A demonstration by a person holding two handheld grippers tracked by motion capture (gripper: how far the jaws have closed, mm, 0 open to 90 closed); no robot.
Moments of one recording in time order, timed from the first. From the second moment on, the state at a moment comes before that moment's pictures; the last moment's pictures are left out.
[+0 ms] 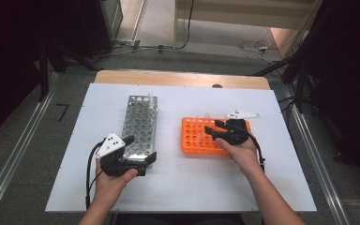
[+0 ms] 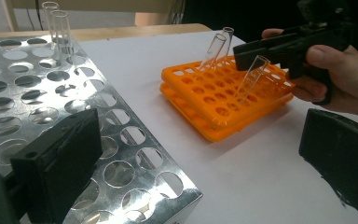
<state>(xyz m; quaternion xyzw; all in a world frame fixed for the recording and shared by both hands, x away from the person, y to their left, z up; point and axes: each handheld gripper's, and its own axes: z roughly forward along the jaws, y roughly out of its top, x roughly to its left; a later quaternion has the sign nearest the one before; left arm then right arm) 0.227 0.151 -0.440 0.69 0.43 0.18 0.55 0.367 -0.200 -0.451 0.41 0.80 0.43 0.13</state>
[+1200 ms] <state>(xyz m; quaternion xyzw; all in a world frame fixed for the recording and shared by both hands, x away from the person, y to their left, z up) 0.228 0.146 -0.437 0.70 0.42 0.18 0.55 0.376 -0.187 -0.451 0.43 0.79 0.42 0.16</state>
